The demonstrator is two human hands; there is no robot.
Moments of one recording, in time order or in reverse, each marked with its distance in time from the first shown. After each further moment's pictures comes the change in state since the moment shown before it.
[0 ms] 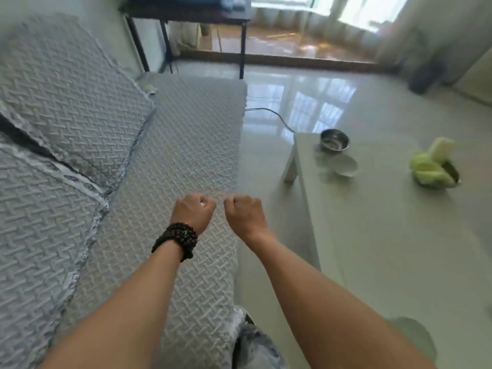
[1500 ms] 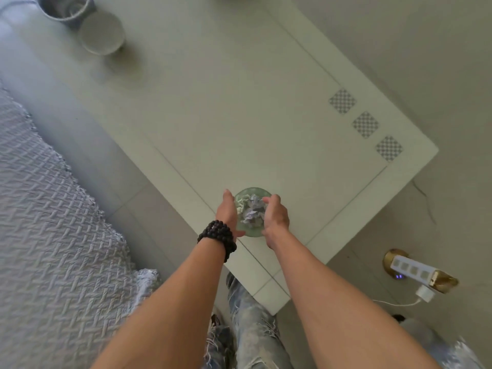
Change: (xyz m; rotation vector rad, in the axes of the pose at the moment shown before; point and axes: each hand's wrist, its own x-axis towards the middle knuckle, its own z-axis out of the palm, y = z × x) left_hand -0.279 0.257 0.563 -0.302 -0.926 -0.830; right_hand -0.323 0.559 -0.063 1.314 0.602 1.616
